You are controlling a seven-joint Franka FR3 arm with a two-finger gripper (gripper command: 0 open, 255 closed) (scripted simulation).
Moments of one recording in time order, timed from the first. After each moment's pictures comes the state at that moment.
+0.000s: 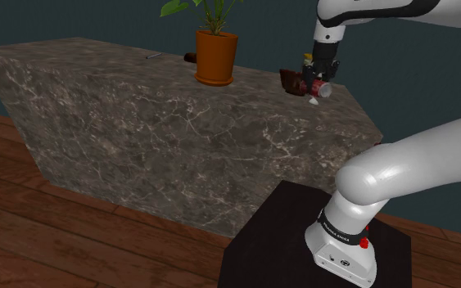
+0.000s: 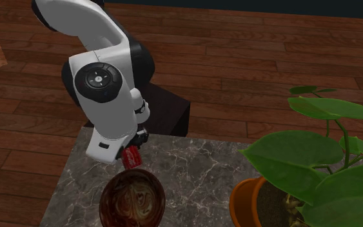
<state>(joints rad) -0.32 -0.62 -0.26 -2.28 -0.30 1.65 0.04</state>
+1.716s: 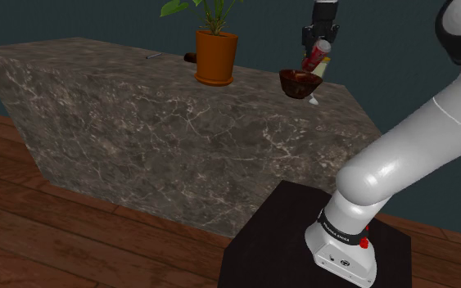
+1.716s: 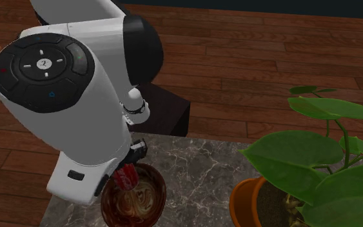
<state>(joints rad) -0.30 -0.31 -0.30 -1.76 -0.24 1.44 -0.07</state>
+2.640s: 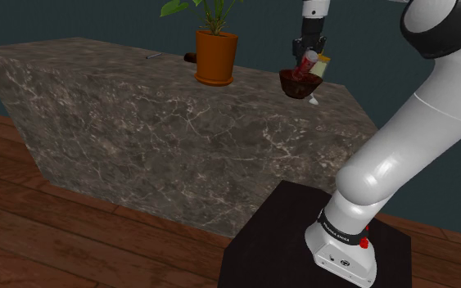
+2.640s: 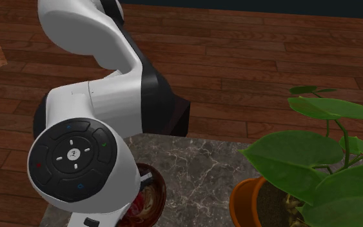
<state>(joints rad) -0.31 -0.16 -0.35 -1.74 -0.20 1.57 -0.11</state>
